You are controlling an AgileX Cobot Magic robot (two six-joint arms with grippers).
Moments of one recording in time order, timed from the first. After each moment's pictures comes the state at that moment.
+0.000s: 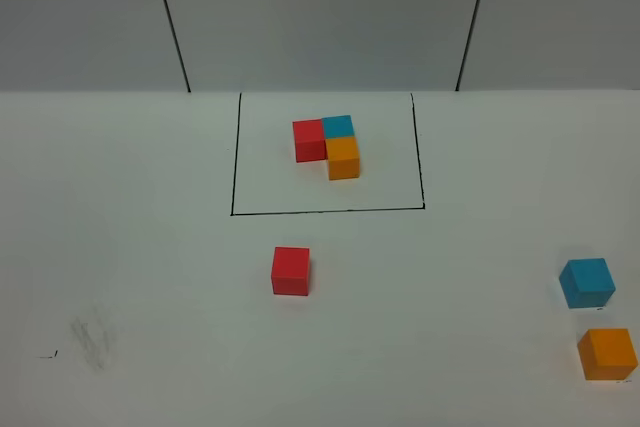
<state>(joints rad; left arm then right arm) -0.32 0.13 -0.73 0.07 1.11 -0.10 -0.01 0.05 -0.50 -0.06 1.07 0.00</state>
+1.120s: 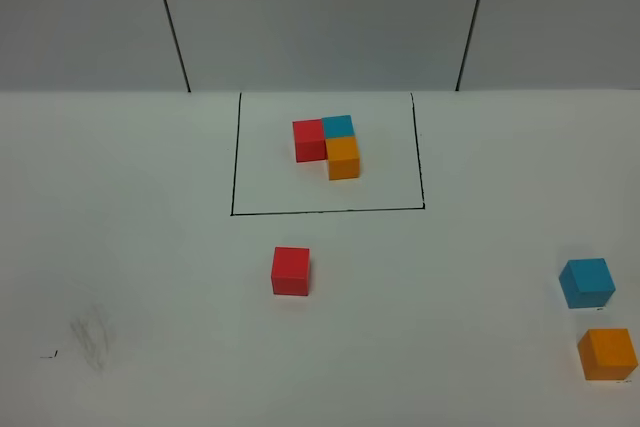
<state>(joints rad) -0.32 0.03 -0.51 0.01 1.07 -0.09 -0.01 0.05 -0.50 -0.06 1.07 0.00</state>
